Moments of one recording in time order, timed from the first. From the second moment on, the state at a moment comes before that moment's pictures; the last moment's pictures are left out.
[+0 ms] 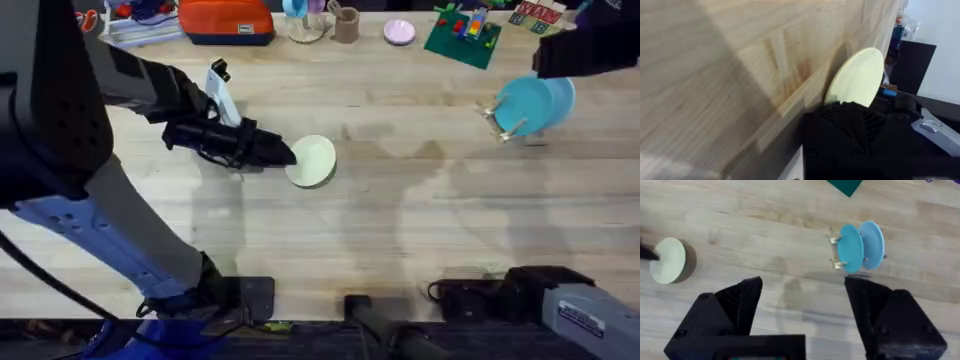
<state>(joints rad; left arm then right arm) 0.19 1.95 0.95 -0.89 1.04 0.40 0.01 1.09 1.51 -1.29 -0.03 -0.16</state>
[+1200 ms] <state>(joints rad) 0.16 1.95 0.96 -0.87 1.03 0.34 0.09 1.56 1.51 -1.31 -0.45 -0.03</state>
